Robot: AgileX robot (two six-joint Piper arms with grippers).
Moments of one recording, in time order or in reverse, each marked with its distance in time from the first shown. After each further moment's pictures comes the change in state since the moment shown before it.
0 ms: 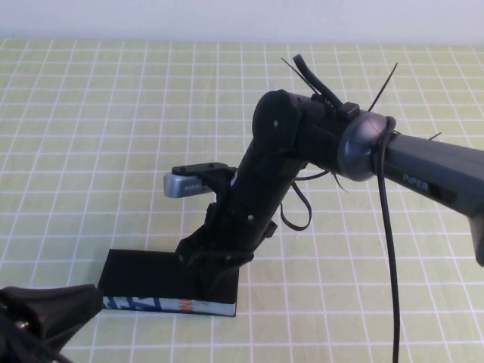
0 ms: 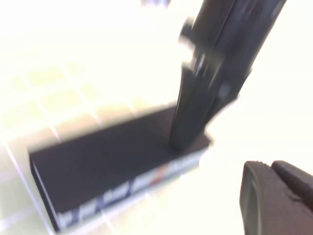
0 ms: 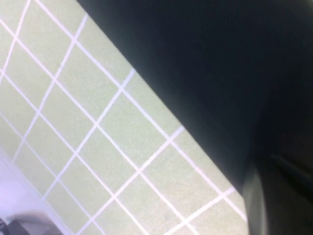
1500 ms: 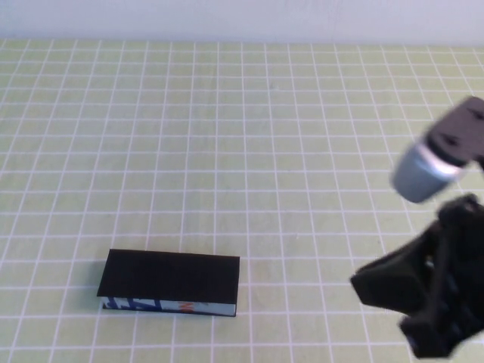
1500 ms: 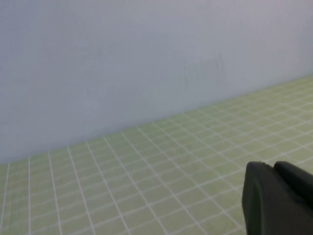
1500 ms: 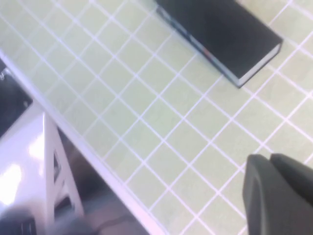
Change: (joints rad) right arm 0.059 -1.047 0.585 -0.252 -0.166 0.183; left arm 0.000 -0.624 0.191 0.333 -0.329 -0.090
